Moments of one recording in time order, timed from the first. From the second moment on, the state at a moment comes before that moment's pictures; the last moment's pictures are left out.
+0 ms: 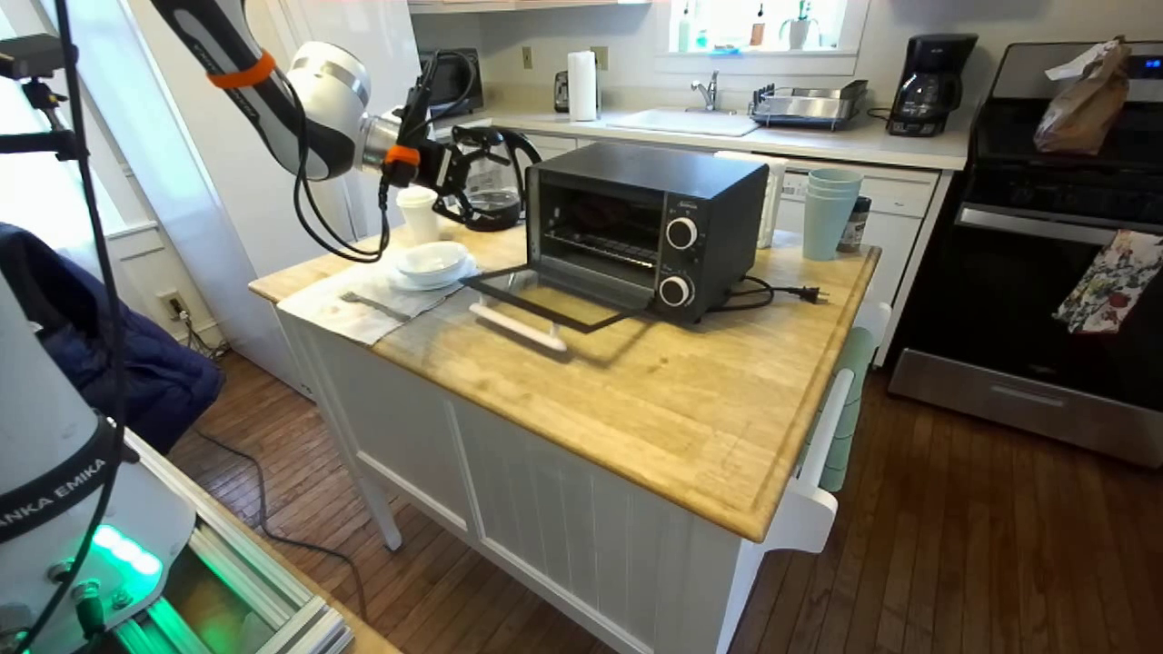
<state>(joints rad) 0.11 0.28 0.14 -2.21 -1.72 2.19 0.44</state>
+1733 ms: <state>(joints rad) 0.13 0.42 0.16 -2.25 -1.50 2.18 0.30</state>
